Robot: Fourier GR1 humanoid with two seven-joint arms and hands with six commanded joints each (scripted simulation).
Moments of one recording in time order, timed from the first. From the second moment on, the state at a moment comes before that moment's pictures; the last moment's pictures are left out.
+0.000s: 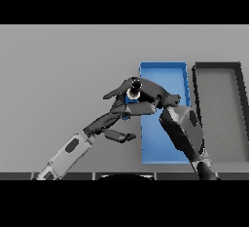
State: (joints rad) left arm -0.31 0.26 -0.62 -1.55 0.04 -0.21 0.06; right arm -0.76 -0.14 0.20 -1.83 -0.80 0.26 0.60
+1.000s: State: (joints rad) left arm -0.29 0.28 -0.62 -1.57 0.05 -0.22 0.06; right arm -0.69 -0.36 -0.02 -1.44 -0.56 0.06 0.61
